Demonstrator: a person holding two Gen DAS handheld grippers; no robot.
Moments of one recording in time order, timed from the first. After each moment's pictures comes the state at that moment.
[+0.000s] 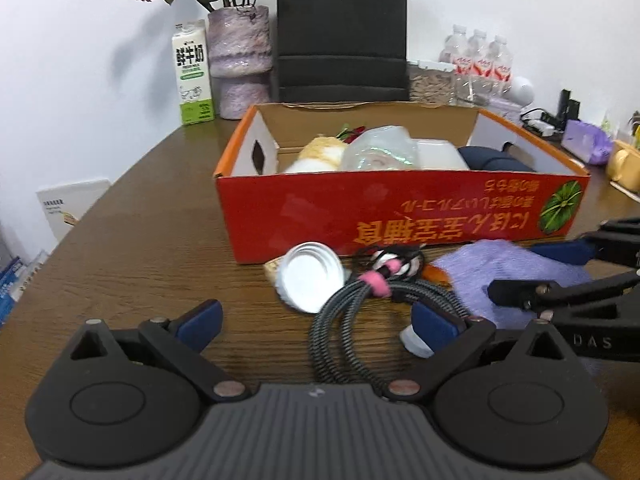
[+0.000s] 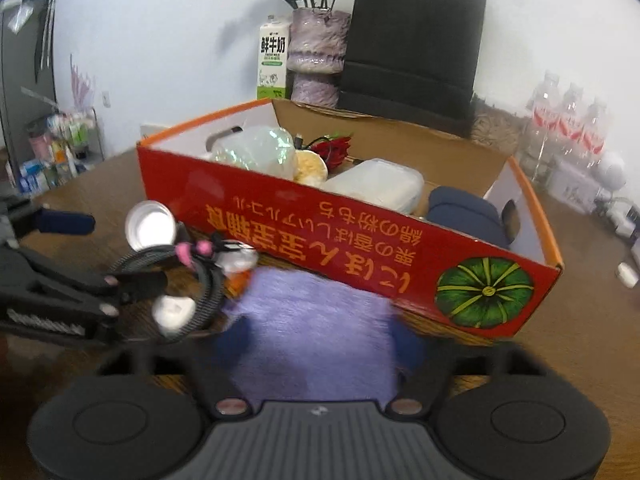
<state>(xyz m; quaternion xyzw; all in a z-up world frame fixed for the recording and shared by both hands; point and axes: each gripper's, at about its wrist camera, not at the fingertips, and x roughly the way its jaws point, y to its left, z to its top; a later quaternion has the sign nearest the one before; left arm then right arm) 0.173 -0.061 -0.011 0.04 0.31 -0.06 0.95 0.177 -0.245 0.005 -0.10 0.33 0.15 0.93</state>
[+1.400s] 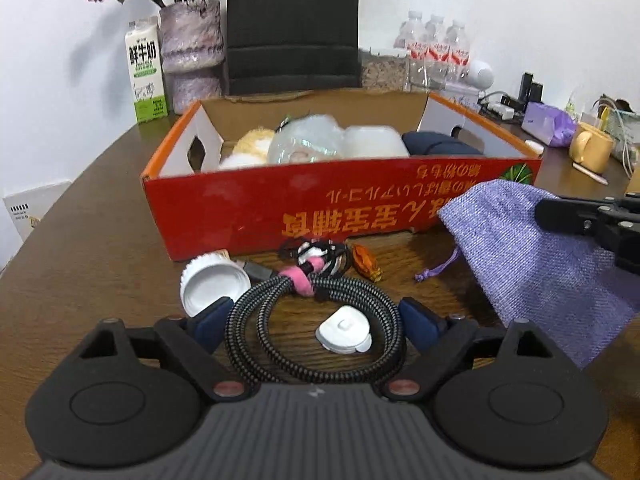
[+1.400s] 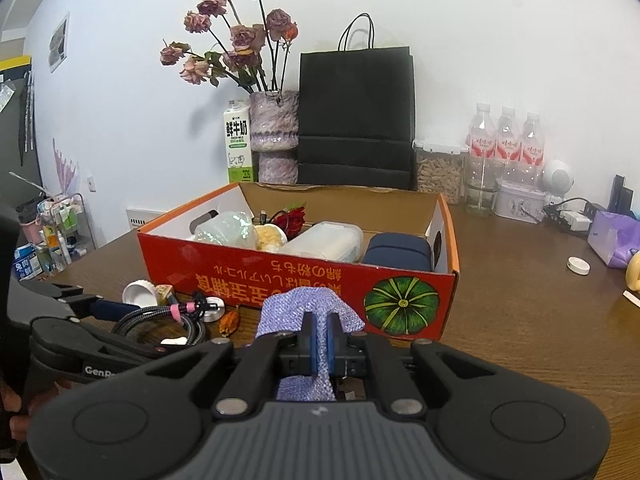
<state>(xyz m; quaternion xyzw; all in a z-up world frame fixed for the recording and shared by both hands) 0.167 -0.090 -0.008 0.04 0.33 -0.11 0.94 0.123 -0.297 0.041 -0.01 0.24 0.13 0.96</state>
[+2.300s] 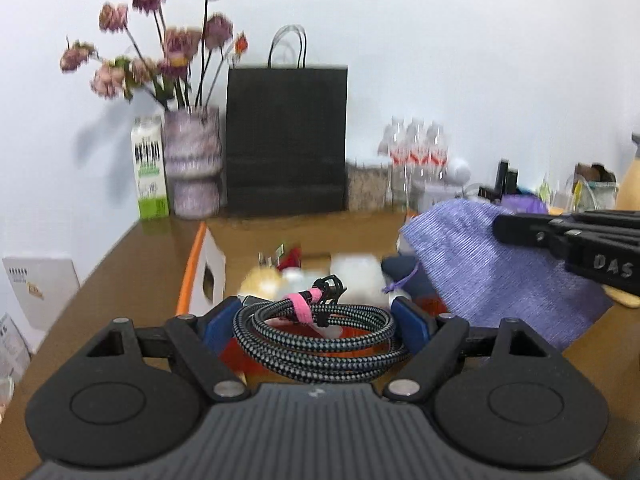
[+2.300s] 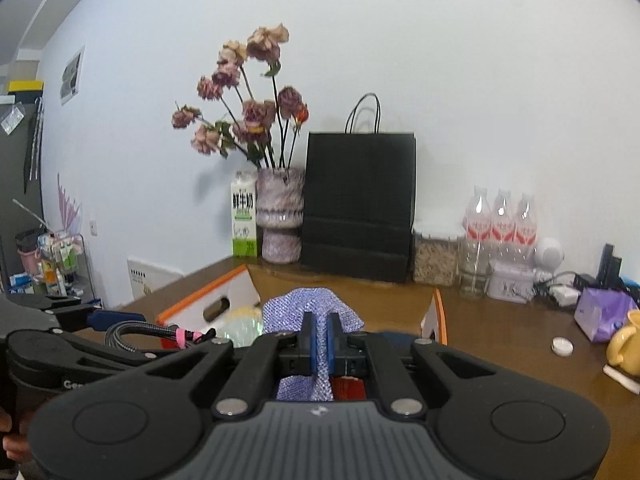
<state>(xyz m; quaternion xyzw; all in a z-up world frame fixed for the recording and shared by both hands) 0.156 -0.082 0.072 0.02 0.20 -0.14 0.97 0.116 -0.287 0.115 -0.02 0.14 0.12 0.98</state>
